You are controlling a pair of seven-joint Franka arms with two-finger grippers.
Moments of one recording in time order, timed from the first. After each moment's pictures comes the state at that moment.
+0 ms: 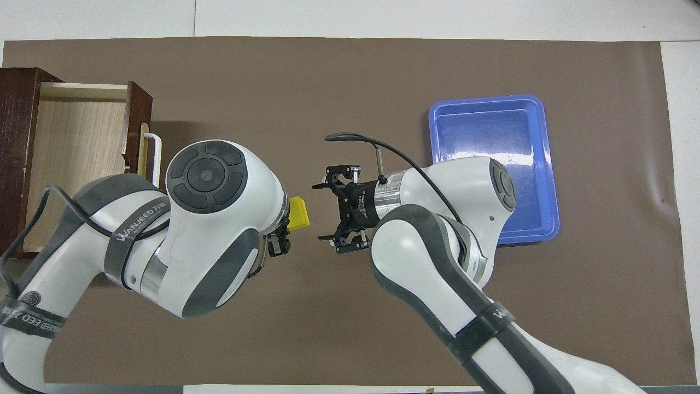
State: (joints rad) left arm -0.49 0.05 -0.12 -1.88 -0.01 1.91 -2.34; right arm 0.50 0.20 0.08 -1.98 1.03 2.36 1.30
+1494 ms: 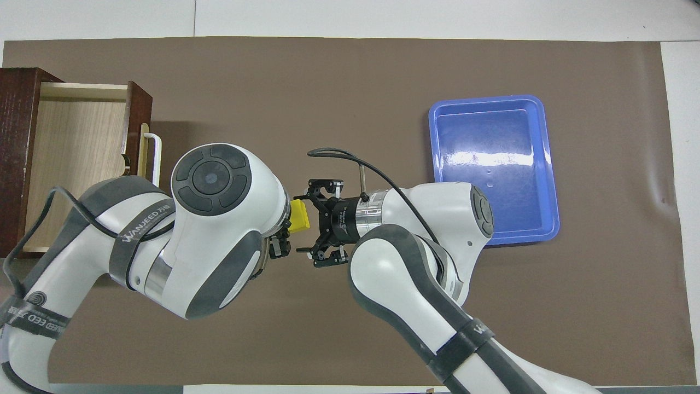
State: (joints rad) left arm -0.49 0.05 -0.12 -1.89 -0.01 1.92 -2.33; right arm 0.56 0.19 0.08 -2.01 1.17 2.43 1.28
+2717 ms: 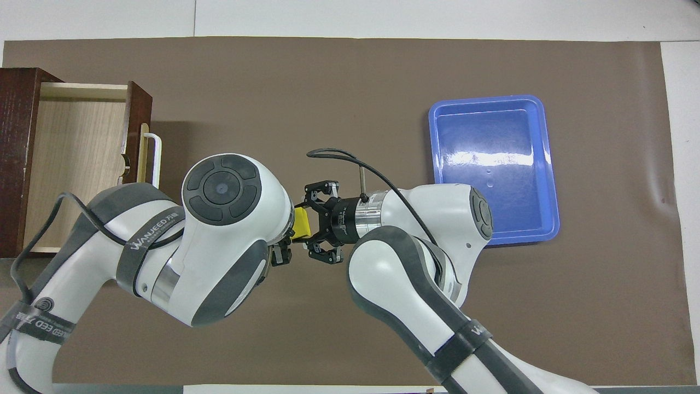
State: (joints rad) left arm -0.50 0.04 -0.13 -1.92 0.00 1.91 -2.32; right arm 0.57 0.19 0.08 -2.01 1.17 2.44 1.28
